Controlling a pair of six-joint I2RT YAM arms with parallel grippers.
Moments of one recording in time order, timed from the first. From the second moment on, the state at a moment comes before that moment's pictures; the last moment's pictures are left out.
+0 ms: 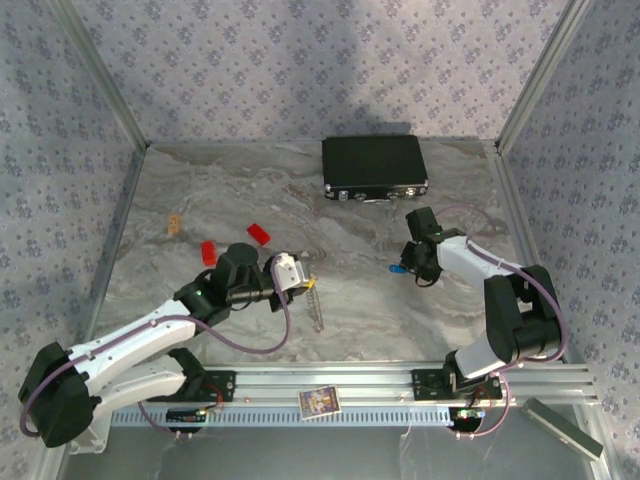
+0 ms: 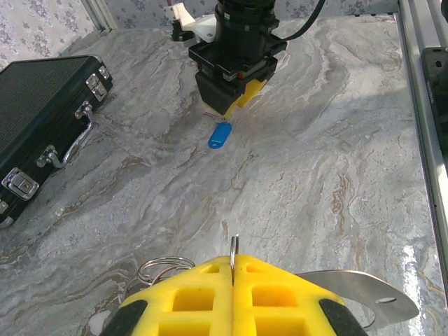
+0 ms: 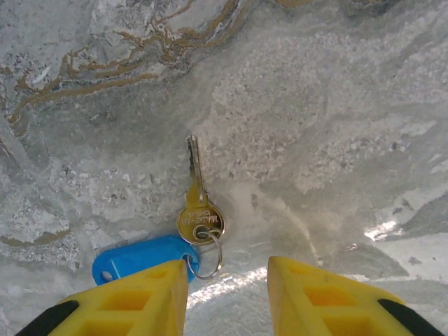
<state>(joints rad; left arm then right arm) -0.82 0.97 0.56 -0.03 0.37 0.35 0.26 1.49 0.79 -0.54 0.05 0.73</state>
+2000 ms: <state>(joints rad) -0.84 0.97 0.55 -0.03 0.36 0.36 0.49 1.46 0.88 -0.65 -0.02 0.55</state>
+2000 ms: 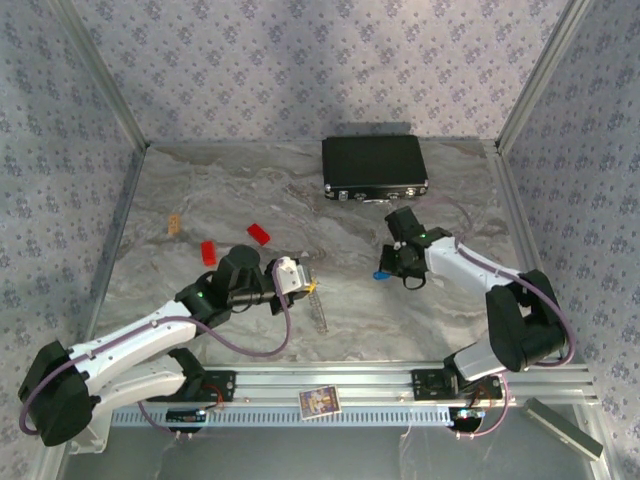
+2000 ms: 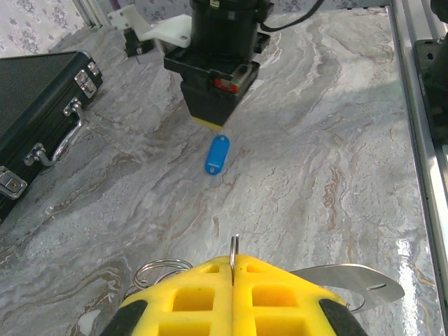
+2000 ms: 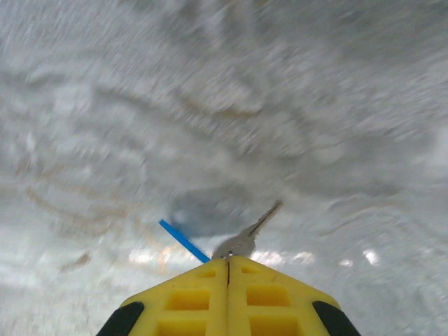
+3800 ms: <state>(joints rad) -0.84 0.91 0.51 0.01 0.31 0.38 0.70 1.55 0.96 -0.77 -0.13 0.42</state>
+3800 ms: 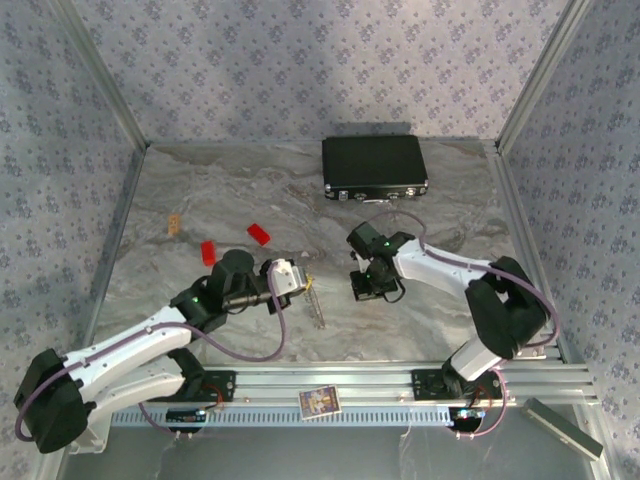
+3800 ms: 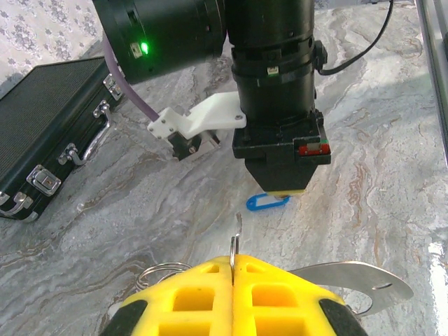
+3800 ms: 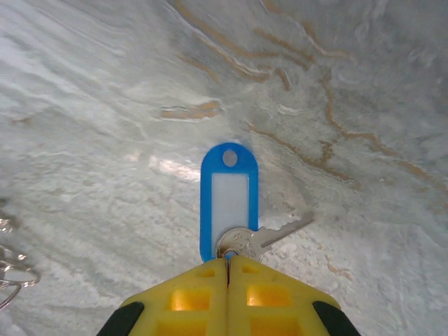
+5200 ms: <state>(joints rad) -0.80 1.00 0.67 -0.12 0.43 0.13 0.88 1.01 0.74 -0.20 -0.25 -0.35</state>
